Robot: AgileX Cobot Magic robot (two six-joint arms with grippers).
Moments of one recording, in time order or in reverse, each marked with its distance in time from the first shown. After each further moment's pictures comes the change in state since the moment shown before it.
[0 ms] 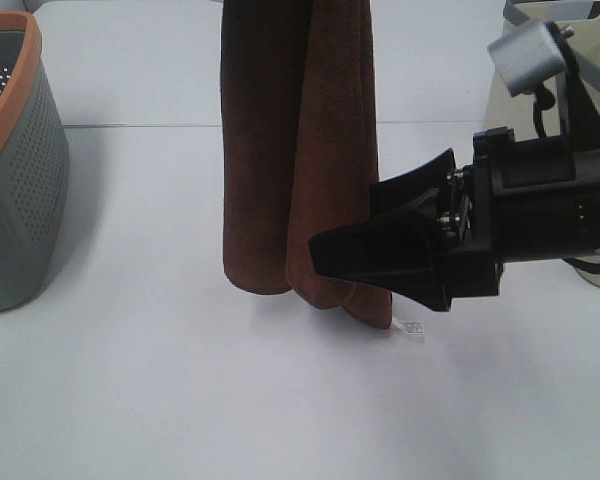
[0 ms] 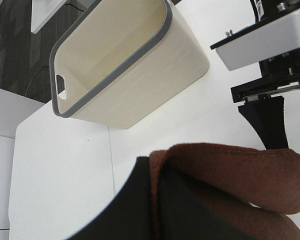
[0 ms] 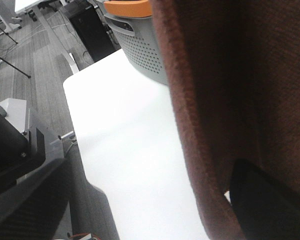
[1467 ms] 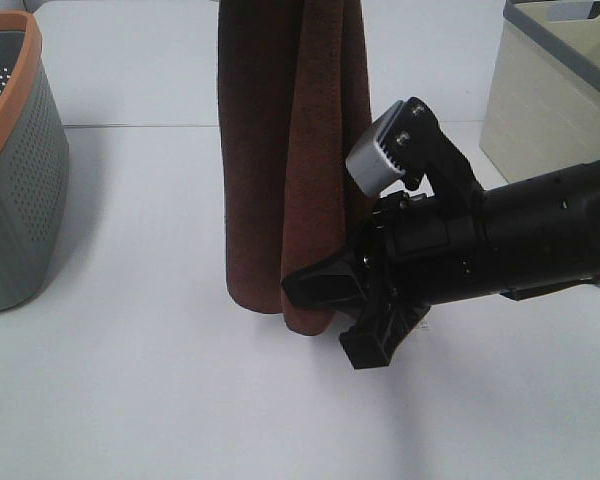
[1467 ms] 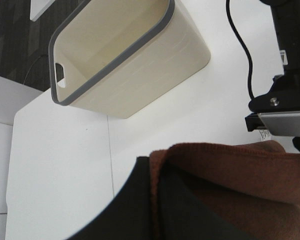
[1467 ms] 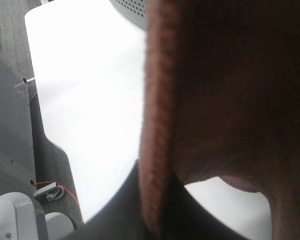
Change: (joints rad) left arm 0.000 0.000 0.000 0.047 0.000 -0.053; right arm 0.207 0.172 -0.049 0.040 -0.255 -0.137
